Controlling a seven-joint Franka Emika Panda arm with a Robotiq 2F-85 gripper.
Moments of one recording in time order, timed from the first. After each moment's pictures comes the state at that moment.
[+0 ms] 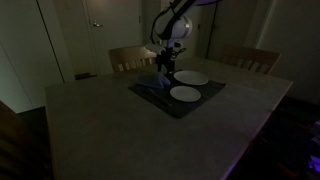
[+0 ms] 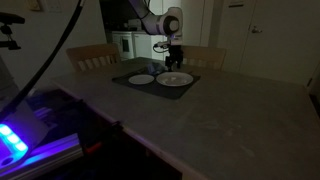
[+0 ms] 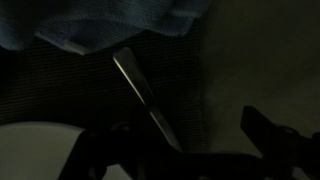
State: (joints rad) arm 0.10 0.95 -0.11 -1.37 0.13 2.38 1.57
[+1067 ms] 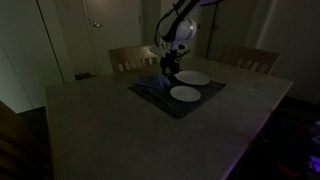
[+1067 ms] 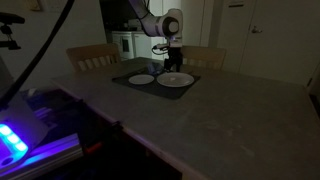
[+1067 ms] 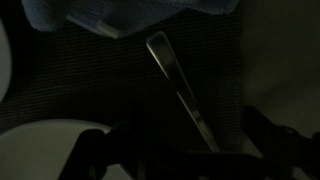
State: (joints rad) arm 0.10 0.91 -0.12 -1.47 0.13 2.39 1.57
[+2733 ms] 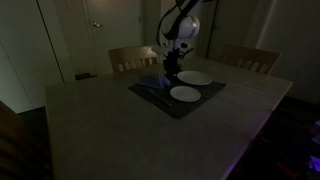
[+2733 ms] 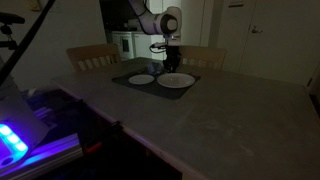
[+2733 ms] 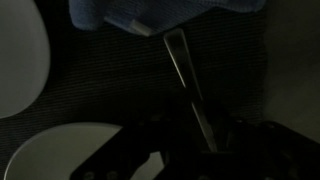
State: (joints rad) arm 0.10 0.85 -0.12 -1.55 0.13 2.38 1.57
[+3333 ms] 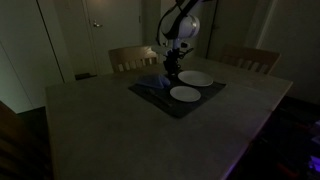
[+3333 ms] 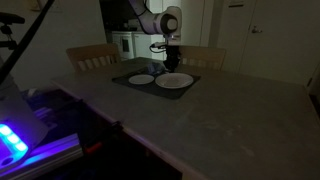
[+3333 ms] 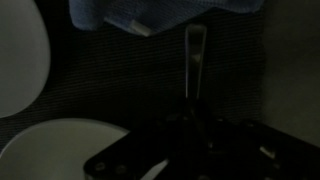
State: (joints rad) arm 0.10 0.85 -0.12 -1.55 0.13 2.38 1.57
